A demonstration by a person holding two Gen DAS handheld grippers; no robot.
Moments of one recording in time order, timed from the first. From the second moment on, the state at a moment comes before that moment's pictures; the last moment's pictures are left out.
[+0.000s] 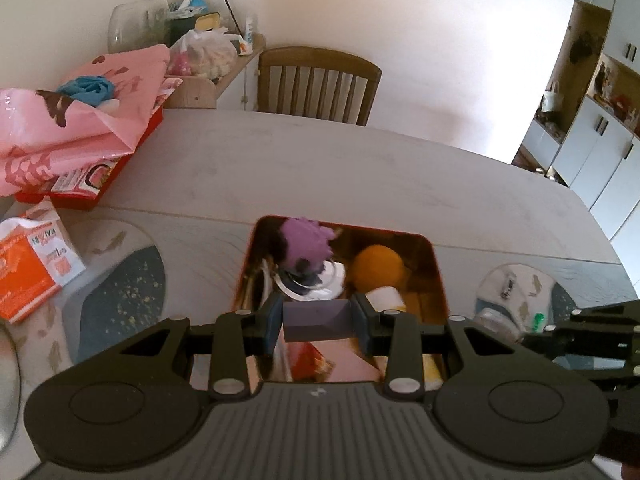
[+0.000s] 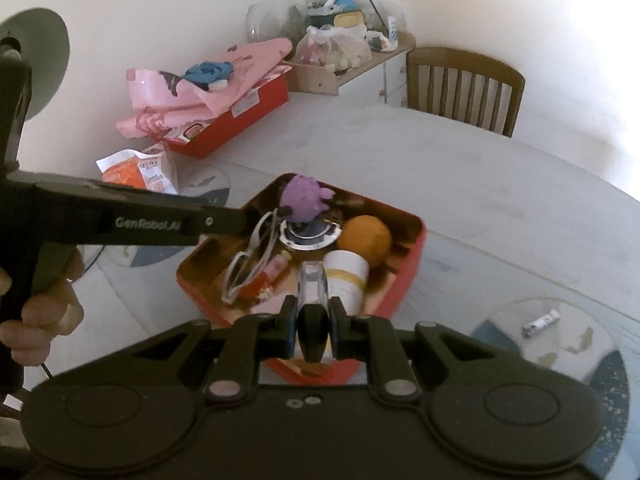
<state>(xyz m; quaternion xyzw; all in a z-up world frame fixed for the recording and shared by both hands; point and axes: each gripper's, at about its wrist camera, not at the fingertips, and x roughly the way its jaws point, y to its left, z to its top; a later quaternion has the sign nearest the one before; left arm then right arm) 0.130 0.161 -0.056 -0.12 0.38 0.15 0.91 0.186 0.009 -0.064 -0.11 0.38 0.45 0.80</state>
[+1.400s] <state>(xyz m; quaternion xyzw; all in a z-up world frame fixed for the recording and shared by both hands) 0.192 0.195 -0.132 -0.08 0.45 0.08 0.89 0.201 0.091 -0.113 -0.16 0.44 0.44 0.77</state>
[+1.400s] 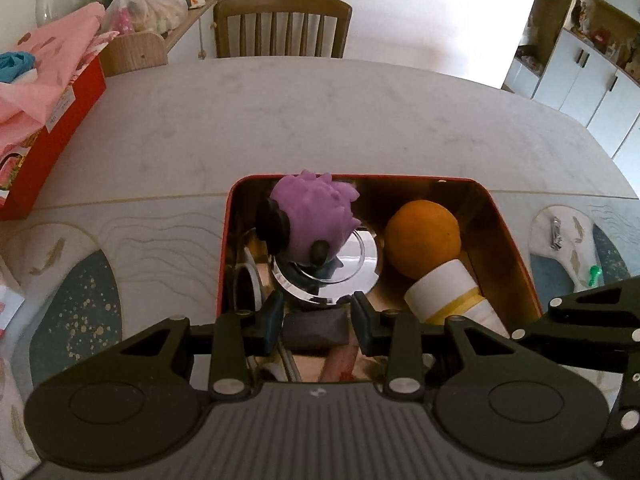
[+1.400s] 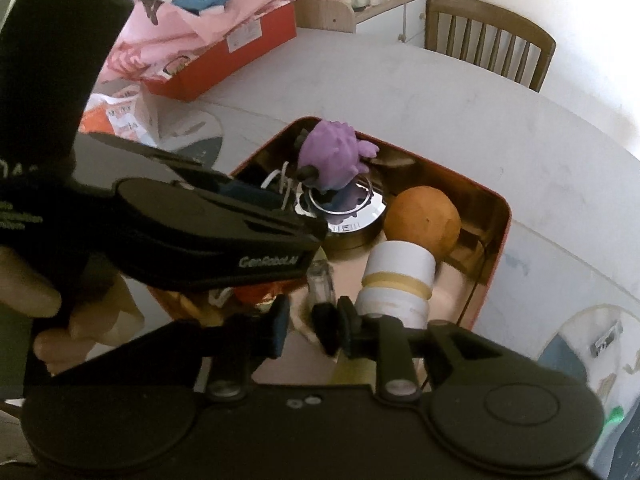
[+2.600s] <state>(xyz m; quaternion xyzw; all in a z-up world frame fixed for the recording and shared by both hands) 0.159 0.096 -0.053 -0.06 0.37 0.07 0.93 0.199 -0.068 -0.049 -0.04 0.39 0.40 0.83</state>
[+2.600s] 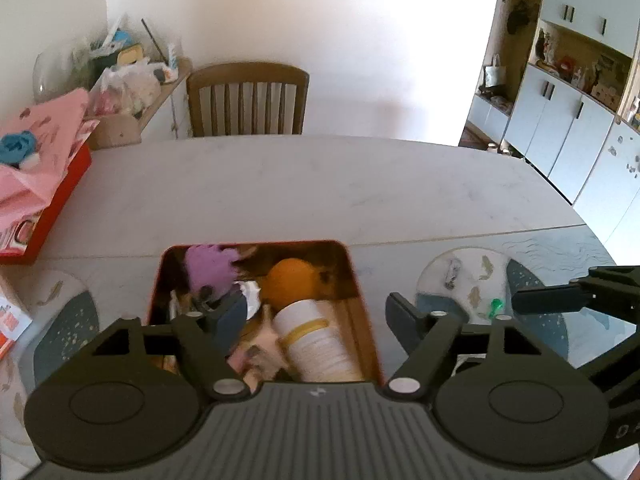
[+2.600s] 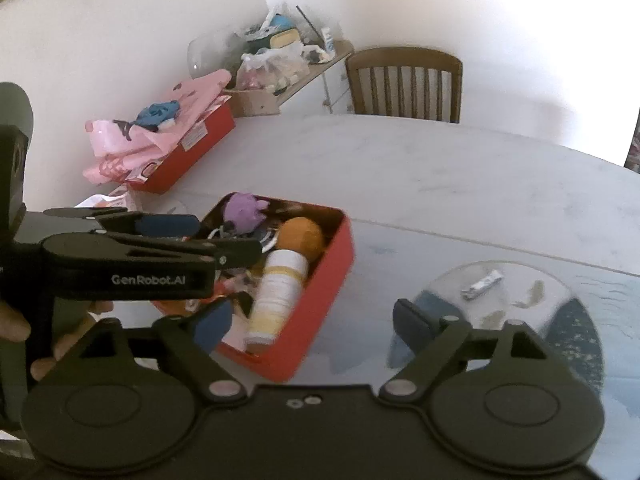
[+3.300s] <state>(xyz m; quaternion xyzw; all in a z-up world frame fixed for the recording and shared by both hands) 0.234 -0.006 -0.079 -0.08 0.39 0.05 0.92 0.246 -0.167 -0.089 -0.09 0.37 0.39 0.84</state>
